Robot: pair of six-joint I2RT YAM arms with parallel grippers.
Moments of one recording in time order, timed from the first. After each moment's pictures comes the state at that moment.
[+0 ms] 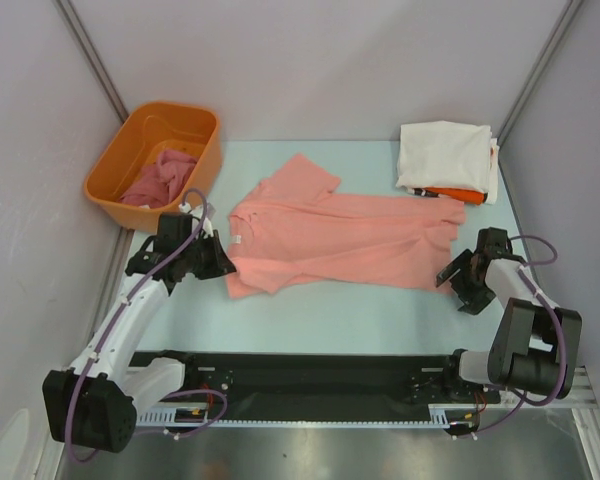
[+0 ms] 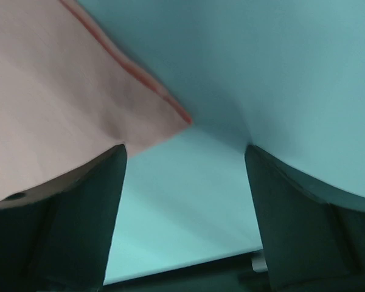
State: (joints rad) left arm -0.16 1.02 0.81 -0.66 0.32 -0.33; right arm -0.24 1.30 0.66 -0.60 0.00 0.63
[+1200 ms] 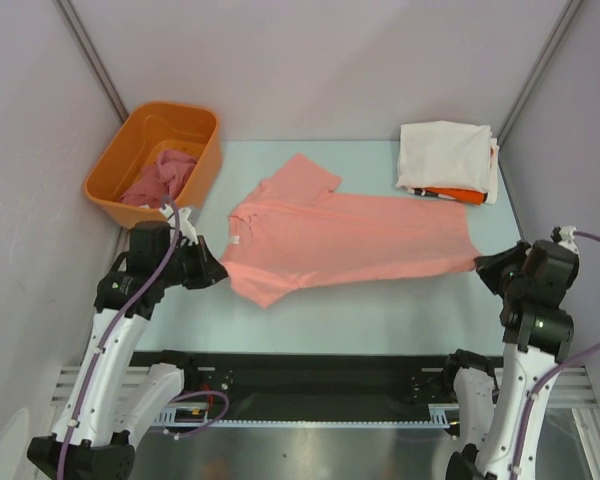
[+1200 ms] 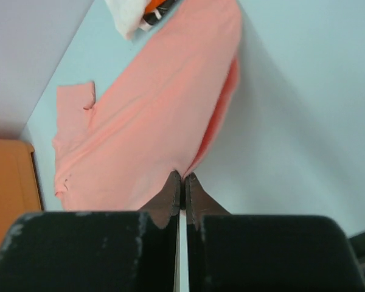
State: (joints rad) left arm -0.16 0.81 0.94 -0.88 0.37 -0.34; right arm -0.34 0.67 0.97 -0.87 -0.15 0.64
